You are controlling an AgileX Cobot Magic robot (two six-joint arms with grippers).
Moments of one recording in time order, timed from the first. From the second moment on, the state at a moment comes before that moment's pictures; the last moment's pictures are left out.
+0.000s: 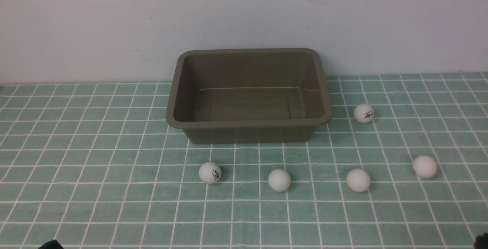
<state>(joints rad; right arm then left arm) 0.07 -0.01 0.02 0.59 0.44 -0.70 0.02 -0.01 0.03 -0.70 0.35 0.04</state>
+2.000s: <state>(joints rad) 0.07 -0.01 0.02 0.59 0.44 -0.70 -0.42 1.32 -0.86 -0.48 0.66 0.53</state>
